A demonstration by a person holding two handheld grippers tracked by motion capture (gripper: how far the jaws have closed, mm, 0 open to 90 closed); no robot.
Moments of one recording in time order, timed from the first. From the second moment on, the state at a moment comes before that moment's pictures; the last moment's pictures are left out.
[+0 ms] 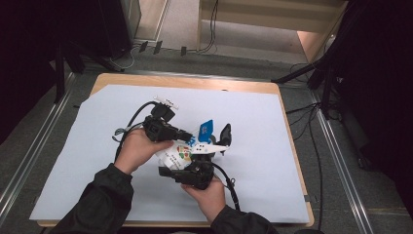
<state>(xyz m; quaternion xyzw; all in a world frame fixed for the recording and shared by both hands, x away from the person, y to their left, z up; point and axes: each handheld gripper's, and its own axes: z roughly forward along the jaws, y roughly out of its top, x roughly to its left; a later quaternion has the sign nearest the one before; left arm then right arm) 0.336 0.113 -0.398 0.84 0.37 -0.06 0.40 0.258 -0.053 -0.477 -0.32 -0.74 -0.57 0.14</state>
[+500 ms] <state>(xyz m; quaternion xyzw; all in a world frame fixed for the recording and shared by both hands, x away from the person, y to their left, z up) 0.335 0.114 -0.398 0.83 0.38 -0.06 0.40 0.257 -0.053 -0.477 -0.32 -0.75 -0.57 0.13</state>
